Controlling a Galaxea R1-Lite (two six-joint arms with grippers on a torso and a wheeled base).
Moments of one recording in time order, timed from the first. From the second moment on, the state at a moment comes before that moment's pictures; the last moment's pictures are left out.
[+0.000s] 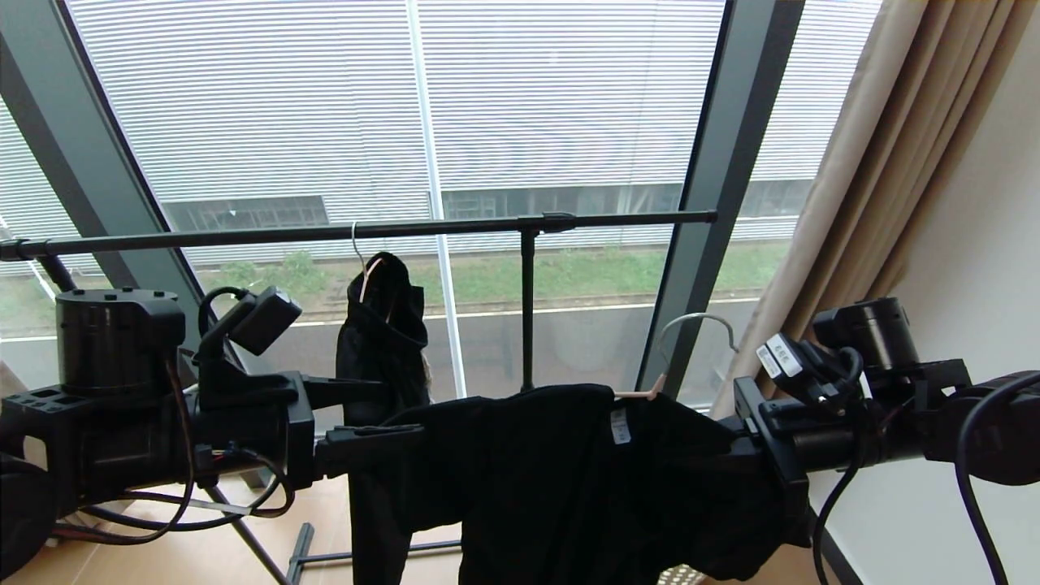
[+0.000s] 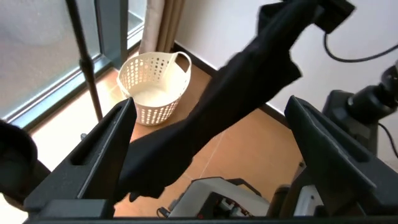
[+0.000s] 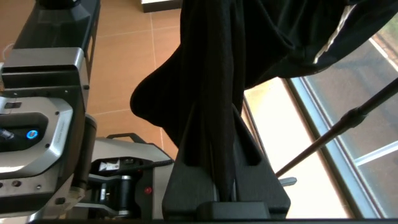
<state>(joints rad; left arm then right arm) -0.22 1.56 -0.57 -0.54 -0.78 0.05 0.23 1.79 -0.76 -0.23 1.09 -0.71</state>
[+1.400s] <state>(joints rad) -0.26 1.72 -0.55 -0.60 -0.78 0.06 0.19 1.75 -0.75 -0.23 1.11 -0.71</state>
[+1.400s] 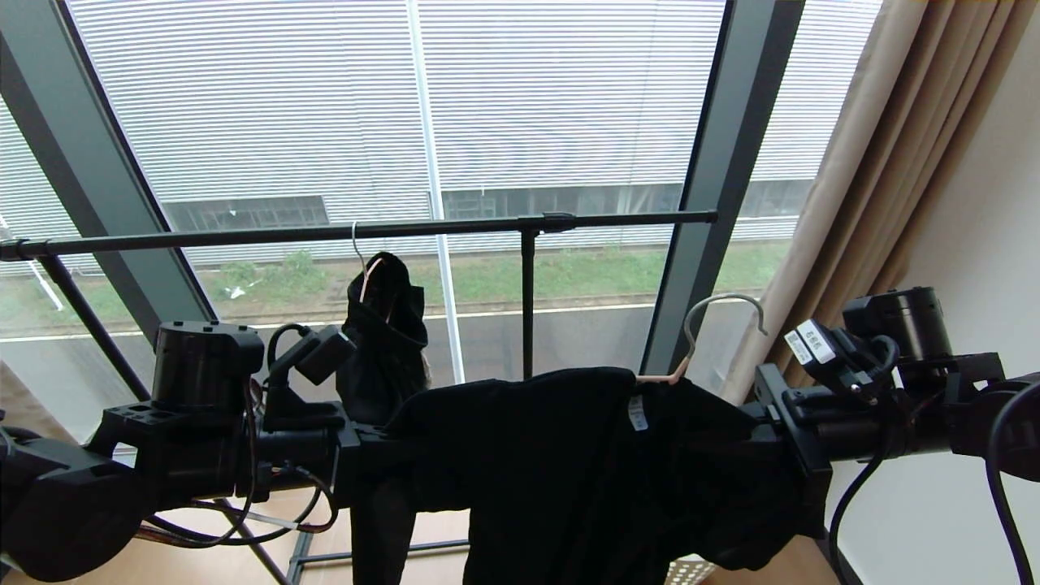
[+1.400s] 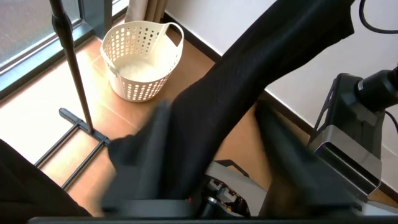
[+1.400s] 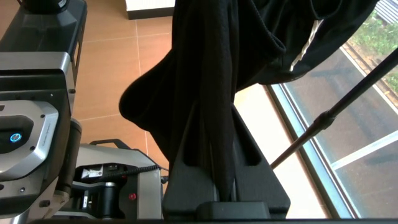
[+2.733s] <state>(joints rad) -0.13 1.64 -0.45 -0.60 -0.77 0.06 0.17 1.75 -0.76 -0.23 1.11 -0.71</state>
